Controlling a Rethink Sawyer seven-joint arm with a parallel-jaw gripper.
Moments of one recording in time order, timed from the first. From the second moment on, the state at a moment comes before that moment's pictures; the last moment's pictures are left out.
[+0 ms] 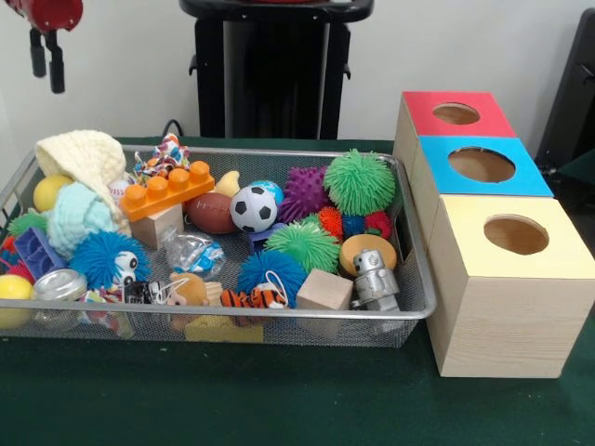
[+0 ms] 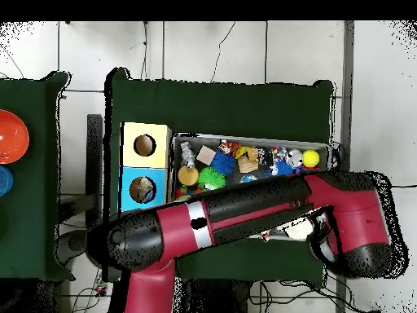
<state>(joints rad) -0.11 0.42 -1.67 1.26 -1.13 -1.40 4.46</state>
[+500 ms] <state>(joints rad) -0.11 0.52 -1.69 1.42 -1.10 -1.40 4.46</state>
